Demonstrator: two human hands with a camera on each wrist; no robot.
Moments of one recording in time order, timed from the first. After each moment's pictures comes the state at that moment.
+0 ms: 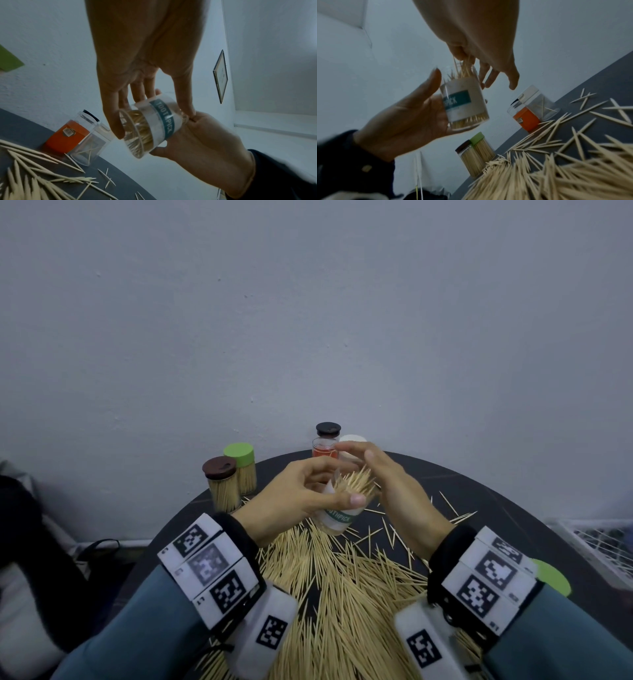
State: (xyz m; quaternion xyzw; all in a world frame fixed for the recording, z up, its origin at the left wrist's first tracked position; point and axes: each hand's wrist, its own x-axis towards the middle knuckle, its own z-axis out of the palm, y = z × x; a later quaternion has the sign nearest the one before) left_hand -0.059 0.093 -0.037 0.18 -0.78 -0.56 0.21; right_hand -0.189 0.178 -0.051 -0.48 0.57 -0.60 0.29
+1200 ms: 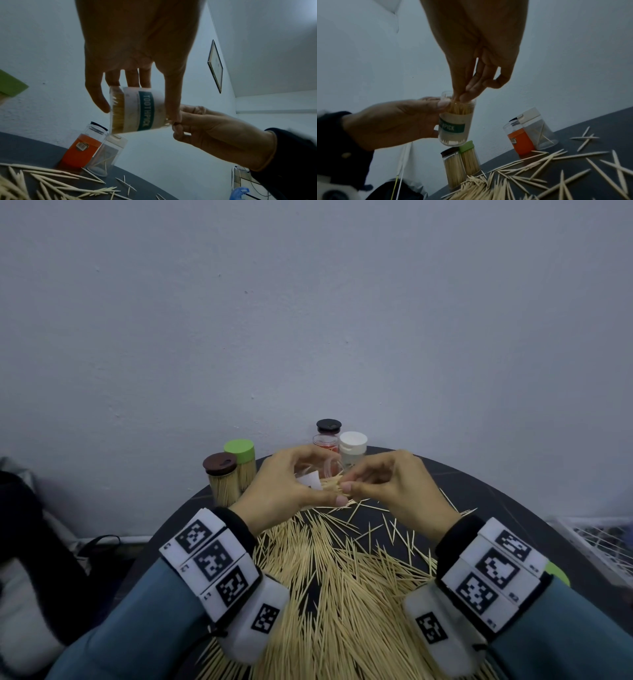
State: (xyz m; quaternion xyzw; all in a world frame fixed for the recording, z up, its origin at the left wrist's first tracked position) left_hand -0.061 0.070 -0.047 0.22 -0.82 -0.44 0.28; right_hand -0.202 0.179 -0.045 -0.57 0.65 -0.48 0.15
